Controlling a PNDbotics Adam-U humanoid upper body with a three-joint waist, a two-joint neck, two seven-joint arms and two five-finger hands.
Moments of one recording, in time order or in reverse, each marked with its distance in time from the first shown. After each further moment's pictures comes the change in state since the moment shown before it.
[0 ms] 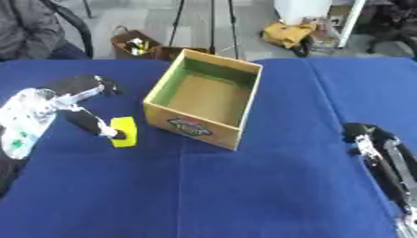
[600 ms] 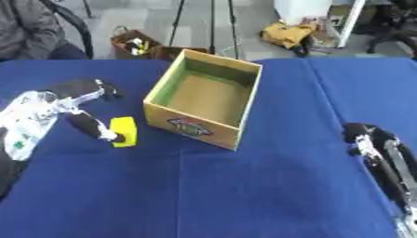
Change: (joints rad) left arm 0.001 -0.010 -0.002 0.044 -0.016 -0.003 -0.005; right arm 0.000 0.001 0.000 0.000 0.000 0.000 0.000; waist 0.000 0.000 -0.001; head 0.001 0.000
